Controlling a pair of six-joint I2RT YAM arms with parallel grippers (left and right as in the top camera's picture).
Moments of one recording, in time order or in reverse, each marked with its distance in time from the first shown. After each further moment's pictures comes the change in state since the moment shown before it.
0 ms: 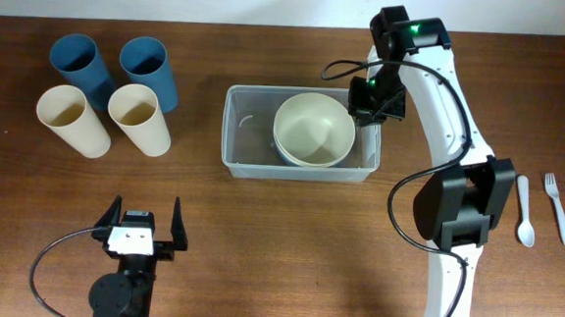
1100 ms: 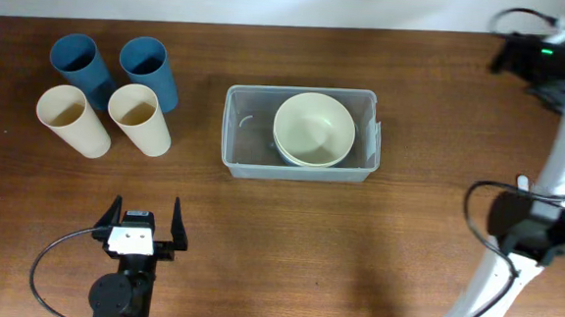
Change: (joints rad) left arm 0.000 0.000 0.000 0.000 0.000 0.000; right arm -0.515 -0.049 0.454 -0.195 0.132 -0.003
